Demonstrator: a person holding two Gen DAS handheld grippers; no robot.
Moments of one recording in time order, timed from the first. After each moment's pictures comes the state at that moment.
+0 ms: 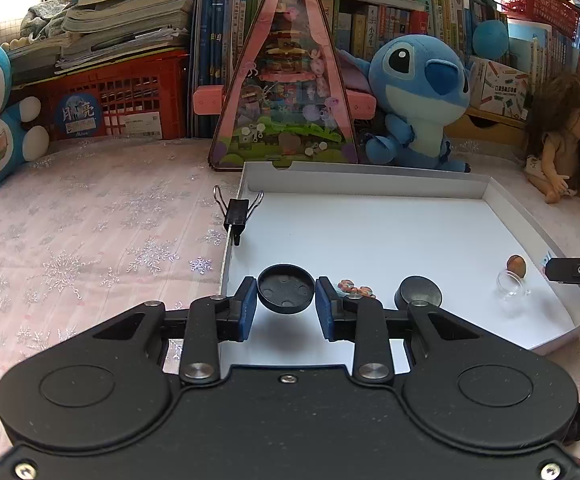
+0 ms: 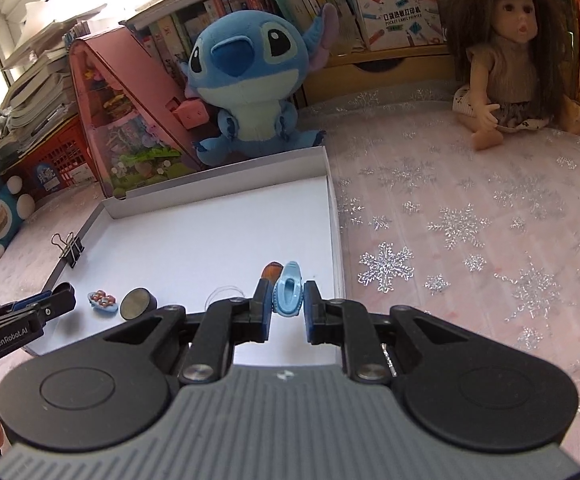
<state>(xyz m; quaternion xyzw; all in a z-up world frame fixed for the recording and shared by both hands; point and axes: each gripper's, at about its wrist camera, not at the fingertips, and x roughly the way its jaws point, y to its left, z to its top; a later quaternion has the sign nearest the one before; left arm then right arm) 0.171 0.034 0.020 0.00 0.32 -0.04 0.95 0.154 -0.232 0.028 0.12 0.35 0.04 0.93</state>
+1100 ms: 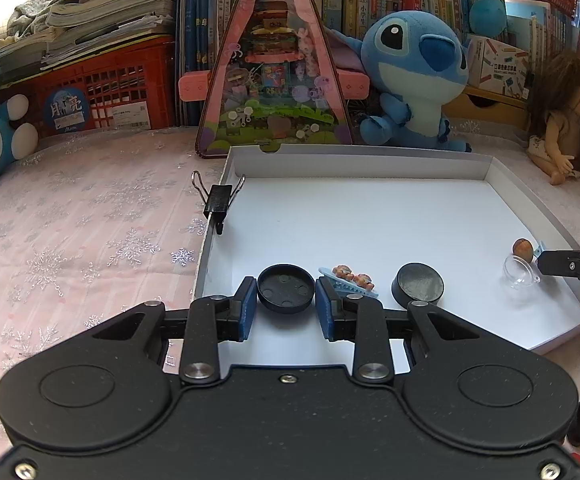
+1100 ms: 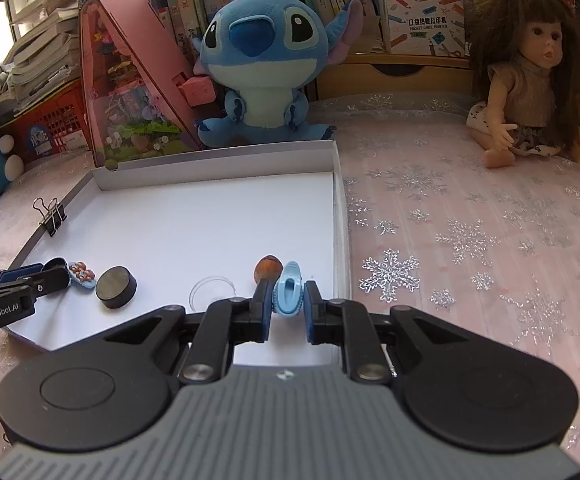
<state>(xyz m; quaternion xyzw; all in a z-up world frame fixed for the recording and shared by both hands) 0.181 0.022 0.011 0.01 0.34 -0.05 0.94 0.163 -0.218 0.020 0.06 0.35 0.04 0.93</state>
